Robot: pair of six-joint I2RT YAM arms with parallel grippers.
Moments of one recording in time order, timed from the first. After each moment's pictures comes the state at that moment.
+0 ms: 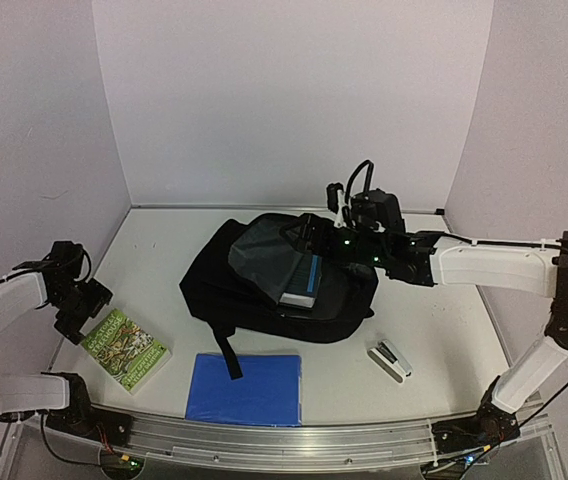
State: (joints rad) left arm 0.04 1.07 0.63 -0.71 -0.09 -1.03; right arm 0.83 1.61 1.15 0.10 -0.02 0.72
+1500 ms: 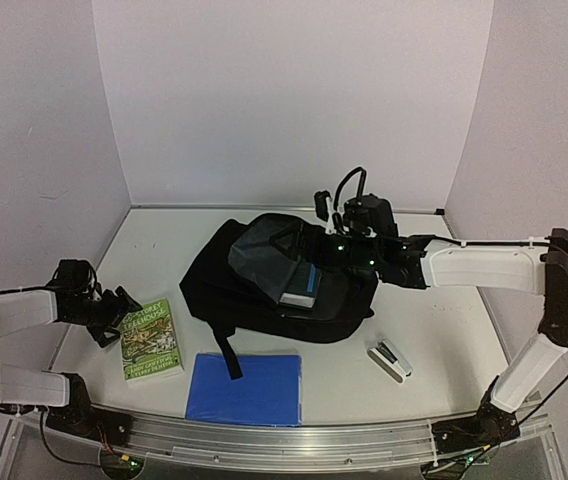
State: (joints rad) left arm 0.06 1.14 0.43 -0.30 0.36 -0.77; right arm 0.84 1.66 1.14 0.15 -0.15 0.74
